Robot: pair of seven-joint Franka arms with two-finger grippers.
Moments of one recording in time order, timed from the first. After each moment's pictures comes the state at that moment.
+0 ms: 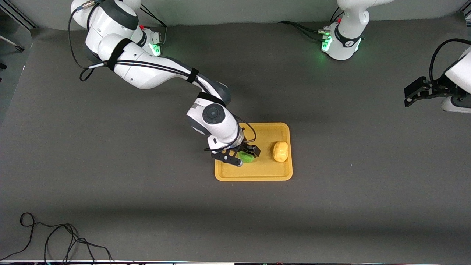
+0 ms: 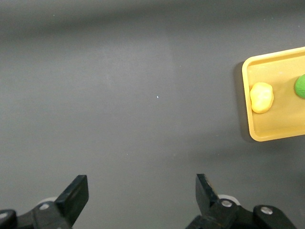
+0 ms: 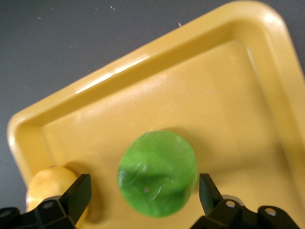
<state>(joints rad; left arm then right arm) 0.20 0.00 -0.27 -1.55 0.04 1.58 0.10 0.21 1.00 0.70 -1.34 -0.60 2.36 1.38</state>
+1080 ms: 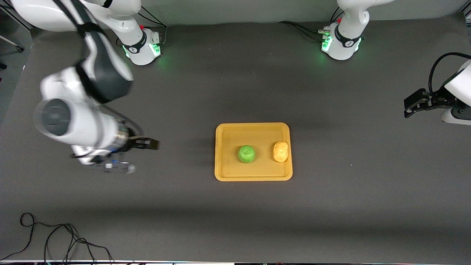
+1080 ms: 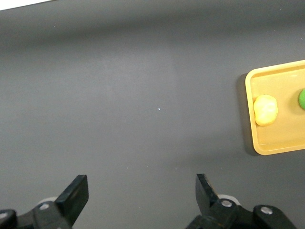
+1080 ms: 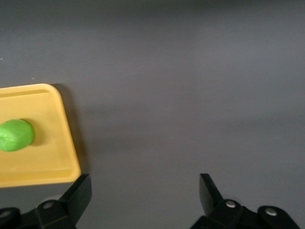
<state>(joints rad) 0.20 0.04 -0.26 -1.56 0.04 1.66 0.10 -0.01 0.38 0.28 -1.39 -0.02 1.64 0.39</state>
